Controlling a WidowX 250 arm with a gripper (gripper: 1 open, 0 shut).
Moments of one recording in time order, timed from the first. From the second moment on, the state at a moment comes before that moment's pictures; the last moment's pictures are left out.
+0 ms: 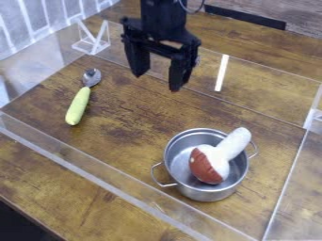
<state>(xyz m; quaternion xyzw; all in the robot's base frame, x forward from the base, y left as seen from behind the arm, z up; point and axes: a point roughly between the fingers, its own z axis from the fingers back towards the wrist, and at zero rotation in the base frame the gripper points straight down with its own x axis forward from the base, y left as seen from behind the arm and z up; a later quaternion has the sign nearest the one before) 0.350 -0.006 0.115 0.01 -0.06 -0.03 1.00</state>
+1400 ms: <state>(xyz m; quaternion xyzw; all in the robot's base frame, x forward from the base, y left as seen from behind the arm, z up) 0.372 0.031 0.092 0.03 -0.05 0.01 1.00</state>
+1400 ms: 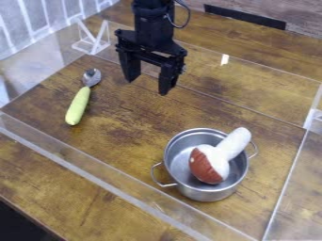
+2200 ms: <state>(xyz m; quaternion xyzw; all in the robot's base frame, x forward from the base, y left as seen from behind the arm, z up) 0.369 0.060 0.078 0.02 -0.05 -0.03 1.00</state>
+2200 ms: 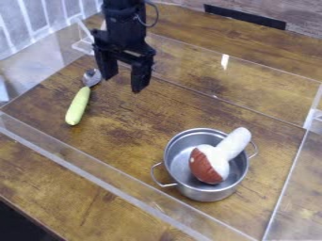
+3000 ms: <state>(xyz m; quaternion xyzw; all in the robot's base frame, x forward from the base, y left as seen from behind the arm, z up) 0.399 0.076 0.079 0.02 -0.07 -0.03 1.00</state>
